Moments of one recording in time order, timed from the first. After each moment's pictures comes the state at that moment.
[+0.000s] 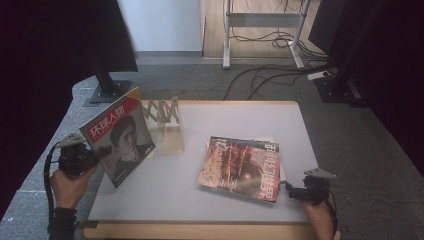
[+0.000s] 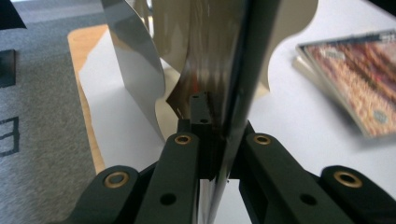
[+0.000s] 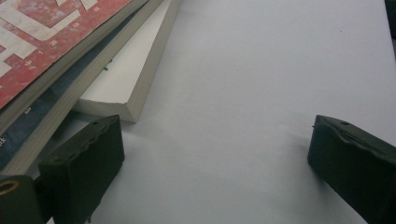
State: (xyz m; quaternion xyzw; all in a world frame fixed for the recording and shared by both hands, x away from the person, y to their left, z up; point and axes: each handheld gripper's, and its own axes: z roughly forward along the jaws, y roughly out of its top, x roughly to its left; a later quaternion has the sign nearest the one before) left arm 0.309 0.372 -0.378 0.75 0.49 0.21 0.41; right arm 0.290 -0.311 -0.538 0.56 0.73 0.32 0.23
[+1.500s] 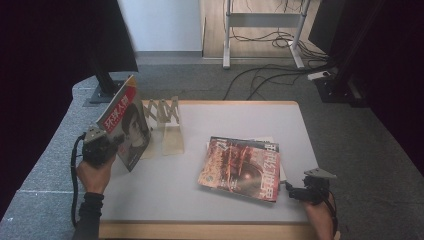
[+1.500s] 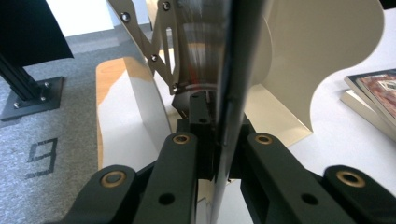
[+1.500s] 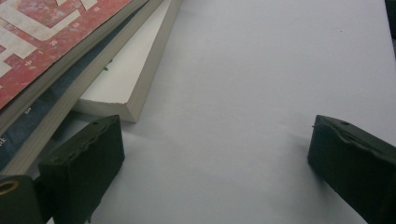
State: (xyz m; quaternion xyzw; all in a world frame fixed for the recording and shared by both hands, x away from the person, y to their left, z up) left arm 0.344 0.335 -0.405 0.72 0.49 0.29 0.40; right arm 0.290 -0.311 -0.538 0.56 0.73 0.32 0.23
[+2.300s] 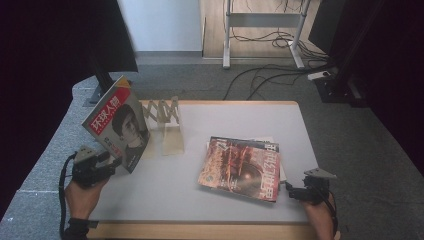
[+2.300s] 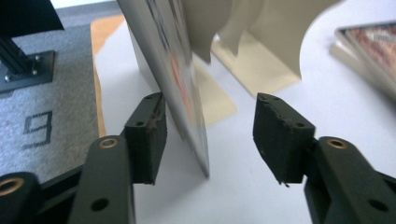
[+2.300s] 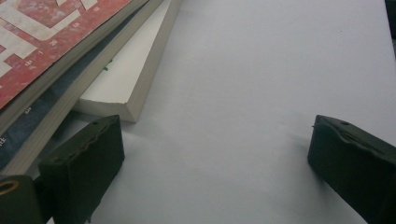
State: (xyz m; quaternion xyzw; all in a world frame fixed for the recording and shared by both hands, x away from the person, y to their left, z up) left arm 0.287 0.350 -0.428 0.74 0.50 0.25 0.37; right arm 0.290 -0.311 -0.538 0.56 0.73 0.32 0.23
